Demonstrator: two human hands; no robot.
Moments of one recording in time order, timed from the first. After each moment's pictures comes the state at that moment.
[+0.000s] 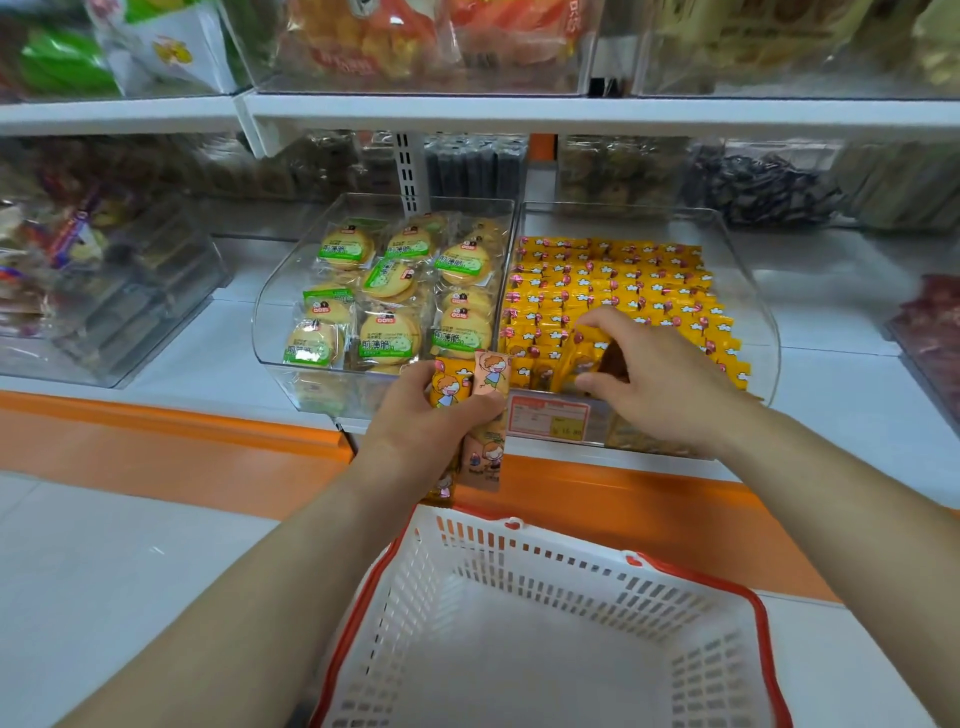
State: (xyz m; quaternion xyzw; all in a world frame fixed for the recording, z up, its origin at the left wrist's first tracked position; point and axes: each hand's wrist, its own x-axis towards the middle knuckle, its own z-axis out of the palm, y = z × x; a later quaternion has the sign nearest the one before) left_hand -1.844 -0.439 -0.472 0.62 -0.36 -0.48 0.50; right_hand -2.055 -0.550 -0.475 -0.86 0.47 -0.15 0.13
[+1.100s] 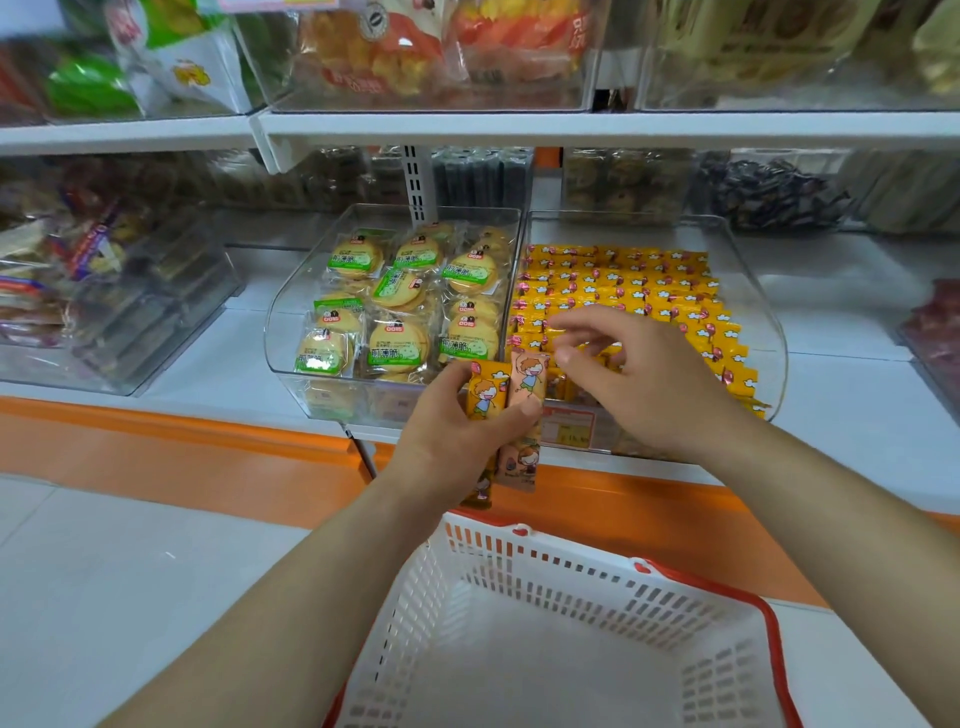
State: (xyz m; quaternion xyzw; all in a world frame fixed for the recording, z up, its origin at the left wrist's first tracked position) left_hand -1.855 -0.443 -0.475 0.58 -0.42 -0.48 0.50; right_hand -2.035 -0.529 -0.454 -0.83 0.42 -0.29 0.22
